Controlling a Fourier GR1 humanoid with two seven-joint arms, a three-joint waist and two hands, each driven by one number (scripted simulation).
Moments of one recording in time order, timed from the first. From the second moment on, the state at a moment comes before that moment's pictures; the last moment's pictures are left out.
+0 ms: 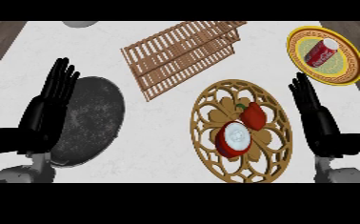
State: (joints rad) left arm -0.07 0.31 -0.06 -1.68 0.24 0.15 0.00; right arm -0.06 -0.38 0.15 -1.45 -0.29 -0.16 -0.22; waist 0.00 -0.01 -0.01
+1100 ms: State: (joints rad) left arm -0.09 0.30 -0.07 -1.65 0.13 0.27 0.12; right arm -0.65 -0.66 0.25 -1.32 -0.50 0.84 -0.07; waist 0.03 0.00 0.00
